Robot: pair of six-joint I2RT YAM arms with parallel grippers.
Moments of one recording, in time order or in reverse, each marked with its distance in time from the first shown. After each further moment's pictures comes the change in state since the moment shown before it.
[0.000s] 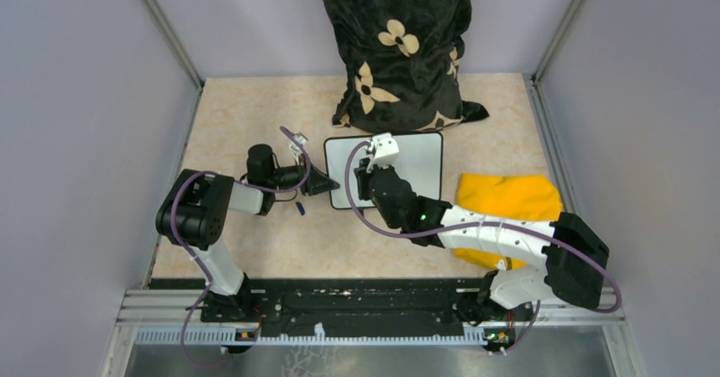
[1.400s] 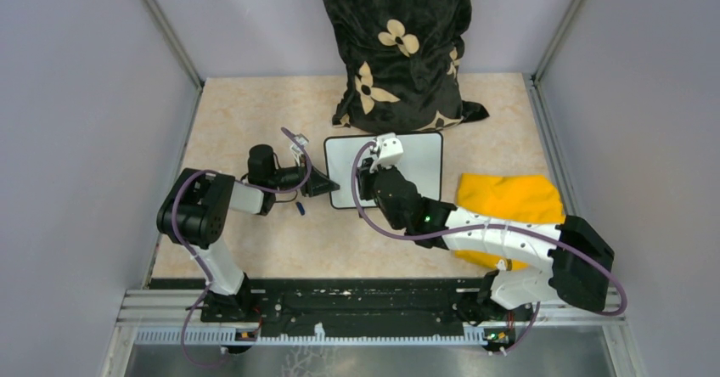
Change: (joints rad) left arm 0.000 0.011 0.002 -0.023 -0.007 0.042; right arm 0.000 -0.034 -0.023 0.026 -0.019 0.012
